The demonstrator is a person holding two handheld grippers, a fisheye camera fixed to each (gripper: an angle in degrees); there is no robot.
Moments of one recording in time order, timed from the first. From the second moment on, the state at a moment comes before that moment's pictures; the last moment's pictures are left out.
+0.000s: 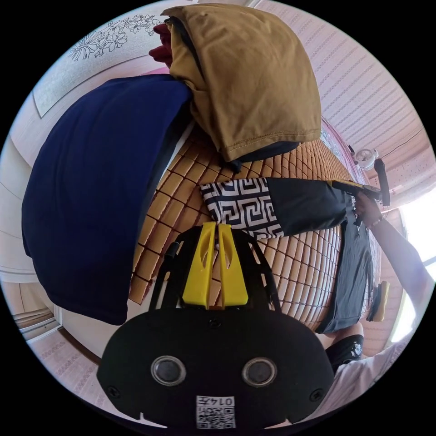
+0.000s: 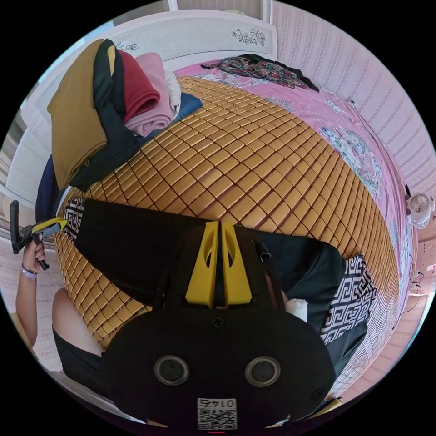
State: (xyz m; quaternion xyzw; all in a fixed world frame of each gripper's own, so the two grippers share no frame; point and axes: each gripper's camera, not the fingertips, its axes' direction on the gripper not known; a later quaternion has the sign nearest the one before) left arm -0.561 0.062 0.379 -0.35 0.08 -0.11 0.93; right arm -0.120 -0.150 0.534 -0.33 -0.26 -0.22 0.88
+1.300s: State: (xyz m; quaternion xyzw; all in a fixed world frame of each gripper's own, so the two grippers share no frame) left arm -0.127 0.072 0.252 -0.25 0.58 0.22 0.75; right arm 0.247 0.124 0.207 -0.35 -0.23 0.03 0.91
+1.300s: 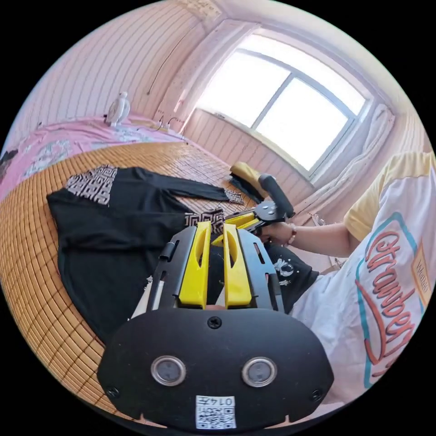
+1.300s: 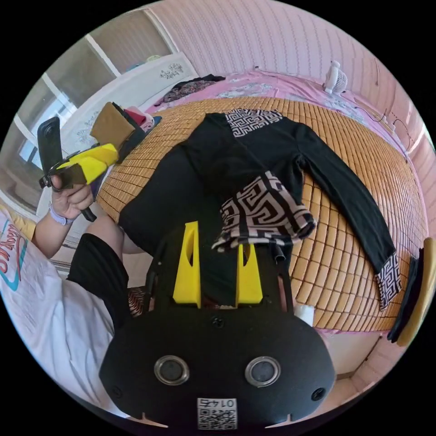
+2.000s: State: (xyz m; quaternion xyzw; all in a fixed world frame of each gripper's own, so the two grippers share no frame) left arm -0.098 0.043 0.414 -0.32 0.31 0.19 0.88; right arm 0.246 0.148 0.219 -0.35 -0.12 -0.07 0.93
